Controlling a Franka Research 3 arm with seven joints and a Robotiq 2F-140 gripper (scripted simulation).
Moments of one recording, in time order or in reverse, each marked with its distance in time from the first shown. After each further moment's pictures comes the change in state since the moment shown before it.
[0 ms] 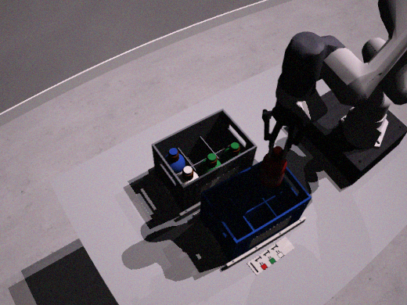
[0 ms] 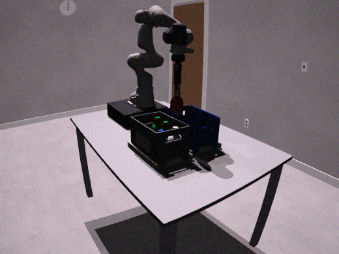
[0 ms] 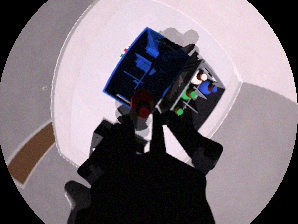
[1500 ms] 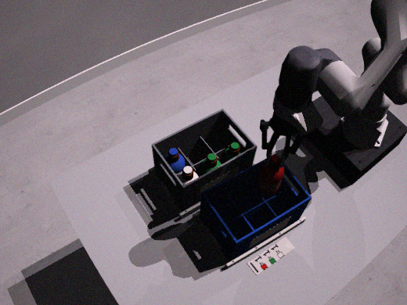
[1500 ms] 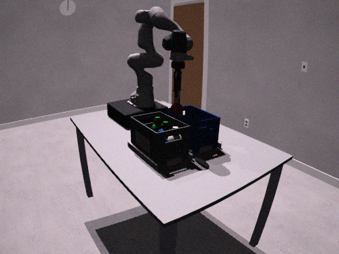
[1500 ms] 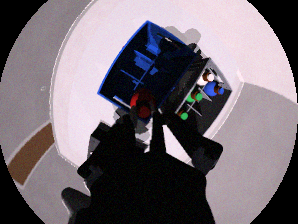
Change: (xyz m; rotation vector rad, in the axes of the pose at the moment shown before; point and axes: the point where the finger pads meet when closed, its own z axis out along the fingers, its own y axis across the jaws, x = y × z) arm 0.000 0.000 0.041 0.001 -0.001 -0.001
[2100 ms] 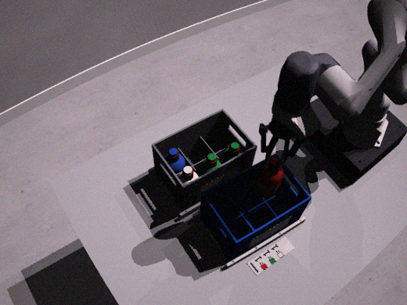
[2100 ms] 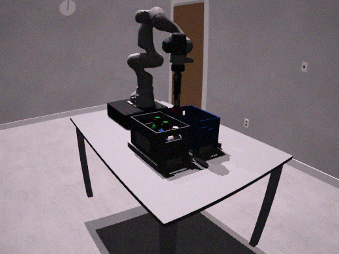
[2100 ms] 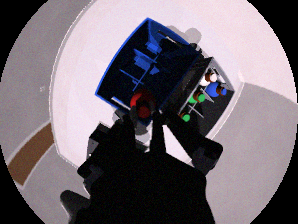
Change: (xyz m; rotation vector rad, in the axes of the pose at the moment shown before) arm 0.000 0.000 0.016 0.000 0.000 0.000
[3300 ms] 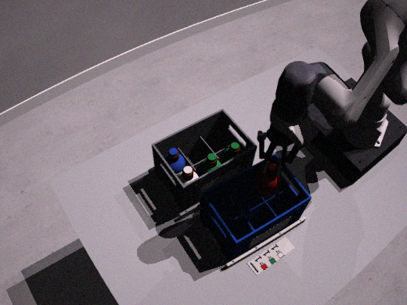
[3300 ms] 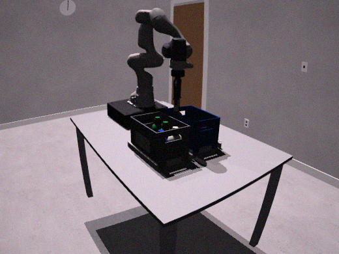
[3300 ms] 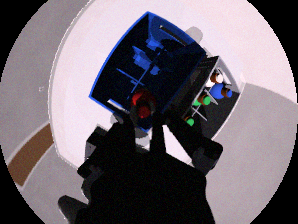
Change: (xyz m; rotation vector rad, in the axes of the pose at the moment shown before) arm 0.000 0.001 0.031 -0.001 0.000 -0.001
